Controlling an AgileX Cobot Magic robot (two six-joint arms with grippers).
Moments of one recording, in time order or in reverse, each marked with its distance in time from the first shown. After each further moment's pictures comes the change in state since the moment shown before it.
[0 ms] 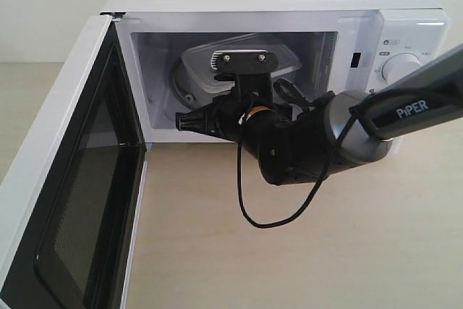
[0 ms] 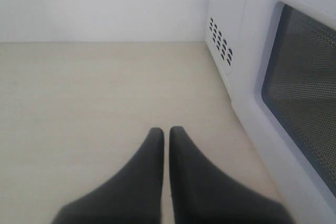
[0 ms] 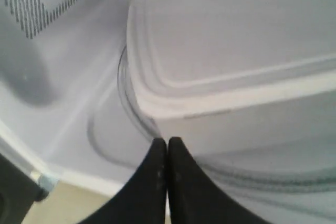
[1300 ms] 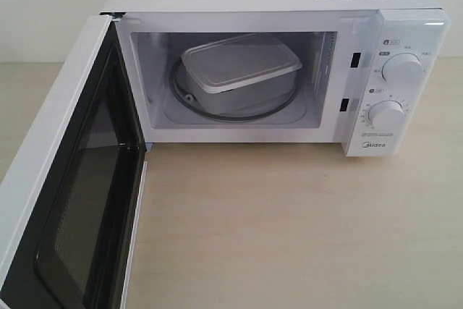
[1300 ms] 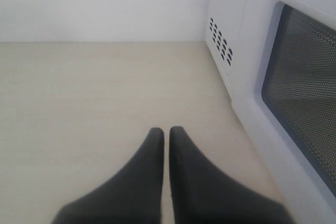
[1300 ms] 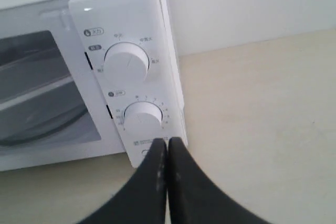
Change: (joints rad) left arm 0.000 0.000 0.000 0.000 0.000 0.000; right arm -0.002 -1.451 0.879 1.007 -0.101 -1.000
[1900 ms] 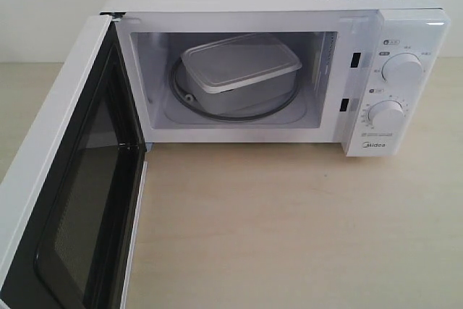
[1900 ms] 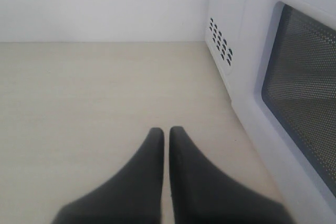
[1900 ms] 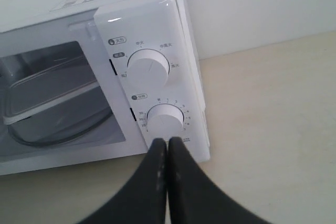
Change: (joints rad) left arm 0.000 0.000 0.000 0.000 0.000 0.000; right arm 0.000 -0.073 0.001 0.031 0.061 -0.029
